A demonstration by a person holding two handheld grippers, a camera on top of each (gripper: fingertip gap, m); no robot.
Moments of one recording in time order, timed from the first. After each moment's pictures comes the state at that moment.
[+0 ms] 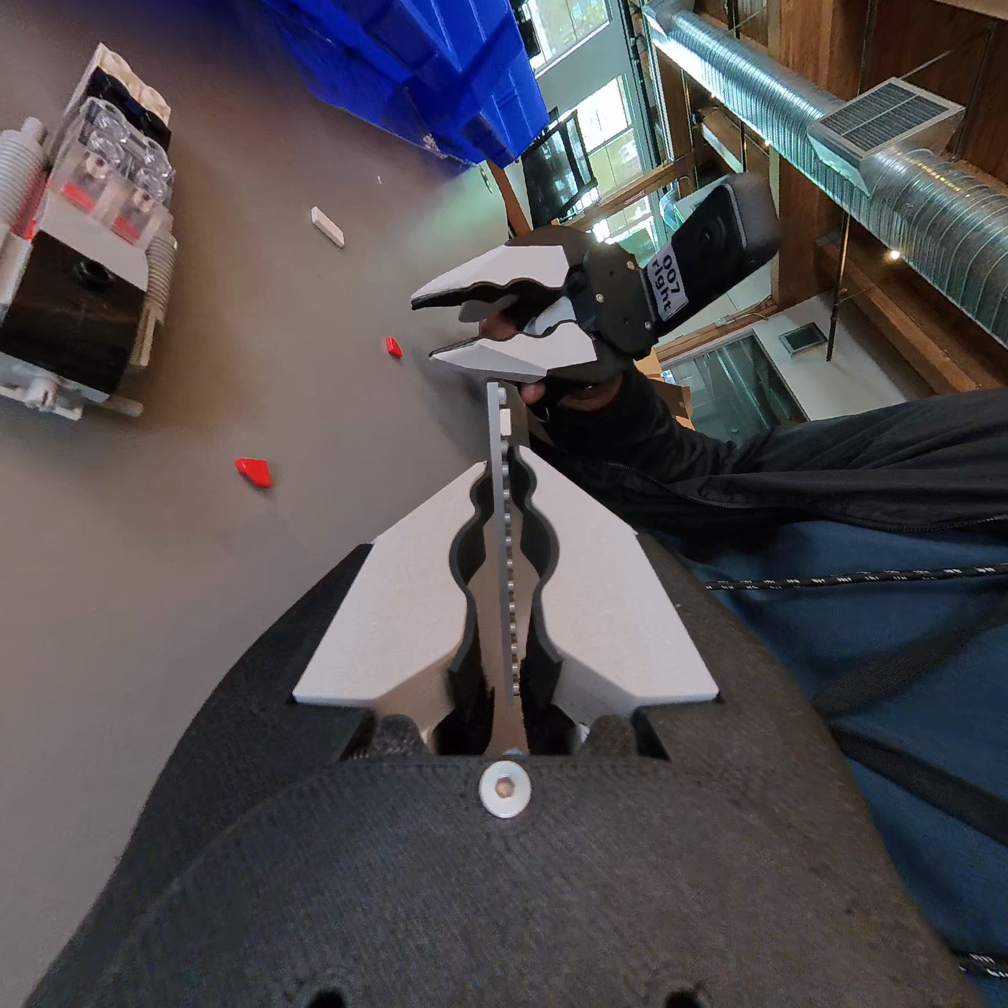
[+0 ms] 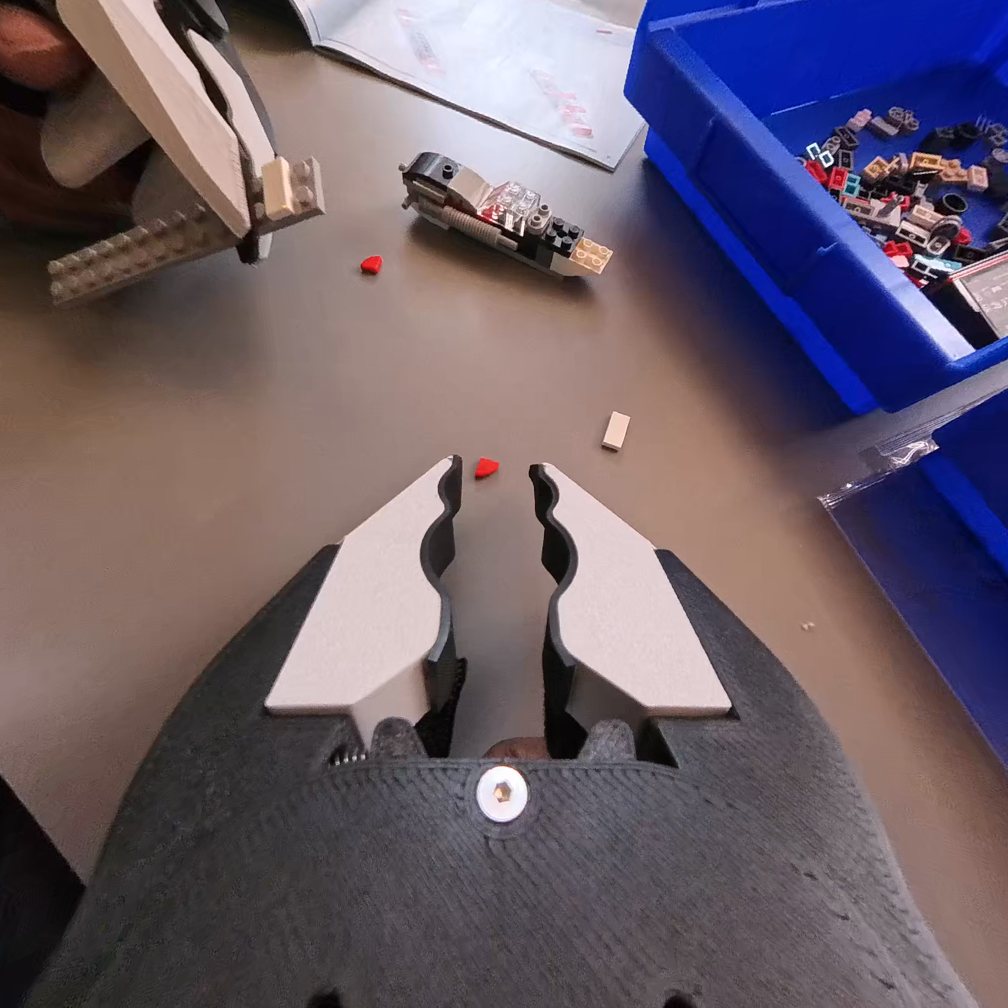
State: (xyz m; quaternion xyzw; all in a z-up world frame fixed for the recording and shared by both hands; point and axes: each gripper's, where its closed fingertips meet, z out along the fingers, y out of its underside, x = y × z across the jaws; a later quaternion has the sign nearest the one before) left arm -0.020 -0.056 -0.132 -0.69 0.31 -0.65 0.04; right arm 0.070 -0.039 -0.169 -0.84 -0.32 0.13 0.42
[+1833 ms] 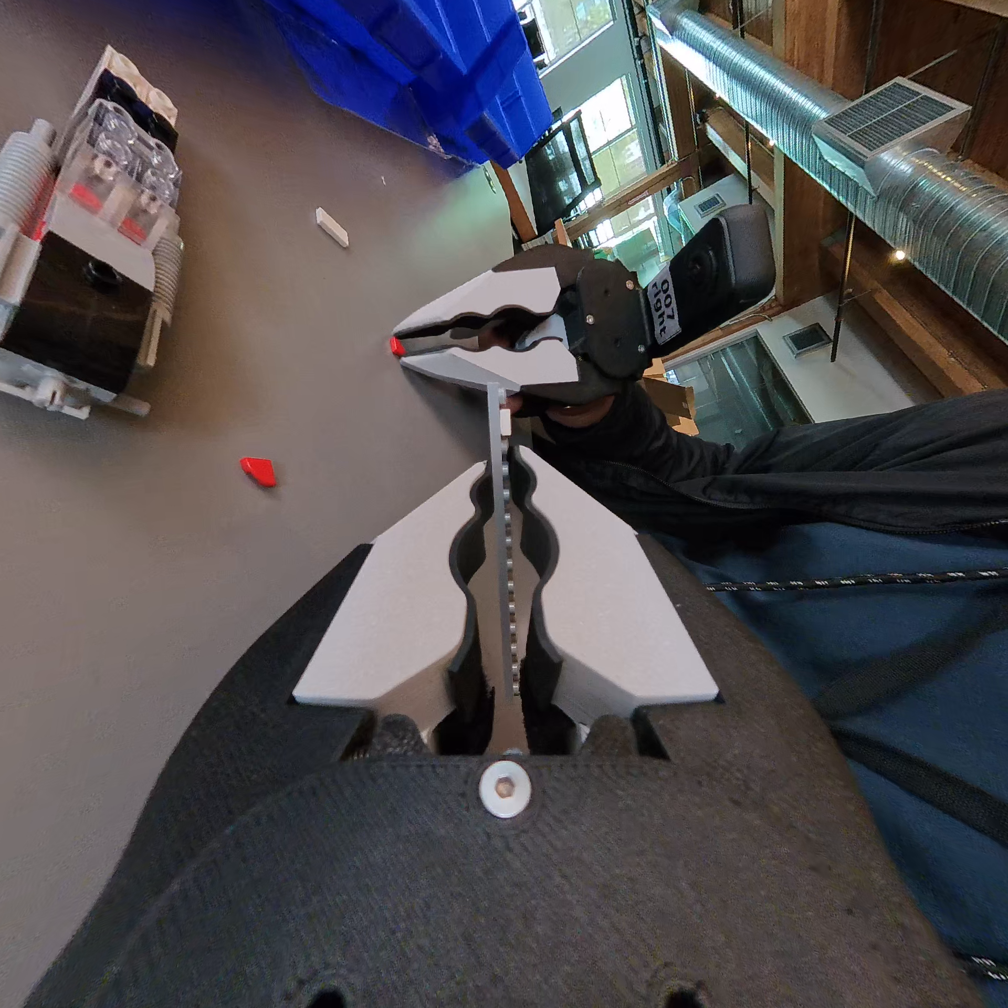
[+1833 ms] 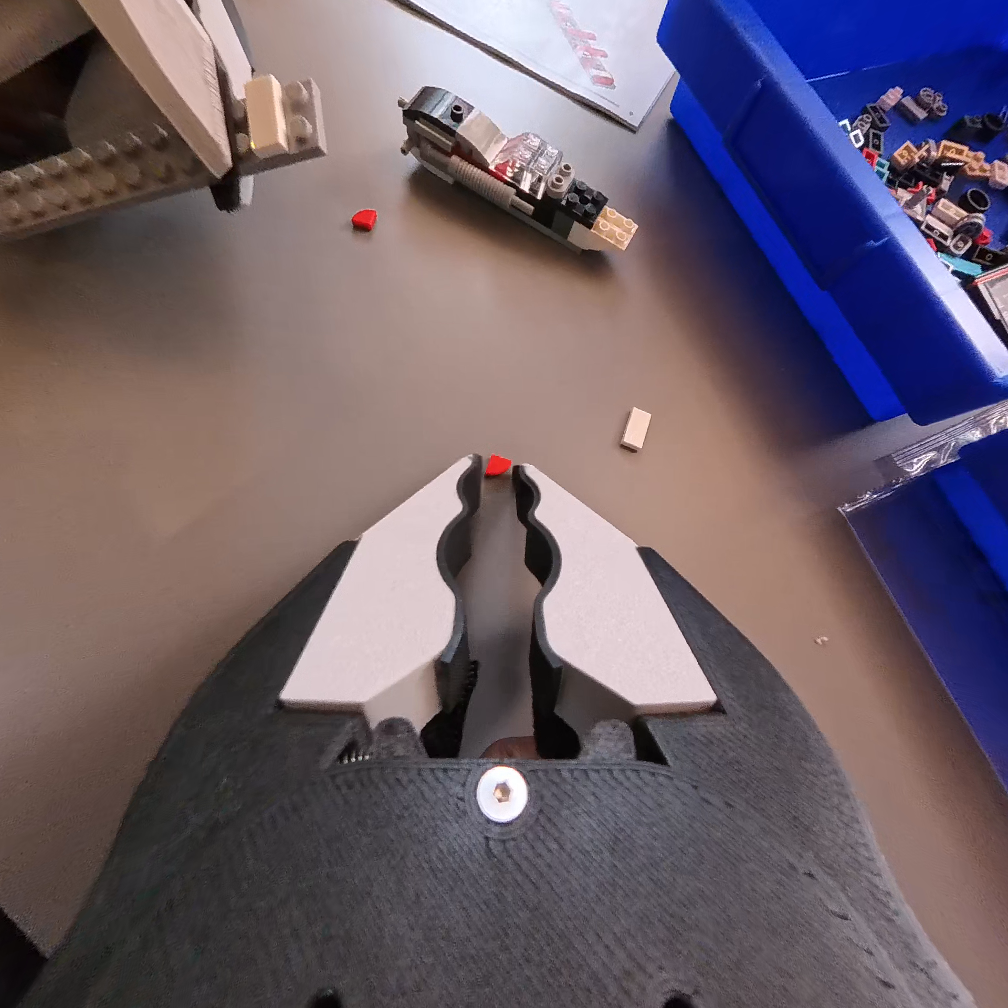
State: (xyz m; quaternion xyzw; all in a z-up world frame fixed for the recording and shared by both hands) left arm -0.020 -0.055 -0.133 -0.69 0.31 -0.65 0.04; right arm 0.064 -0.037 -0.185 -0.84 -0.34 0.08 0.41
